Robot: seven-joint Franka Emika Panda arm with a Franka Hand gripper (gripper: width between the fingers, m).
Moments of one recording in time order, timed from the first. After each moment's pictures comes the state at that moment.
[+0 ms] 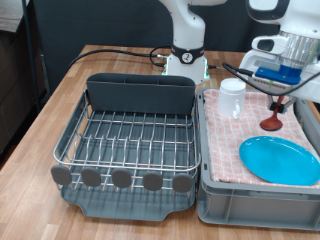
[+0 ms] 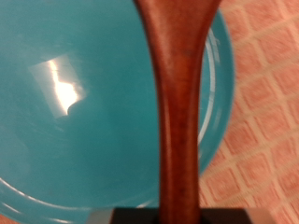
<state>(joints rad) 0.01 0.09 0.36 -2.29 -0.39 2.46 1.88</state>
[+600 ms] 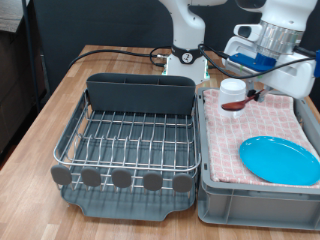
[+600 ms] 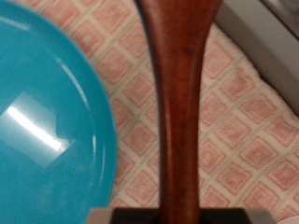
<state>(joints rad) 0.00 -0.01 0.31 -2.38 -0.36 2.42 2.18</state>
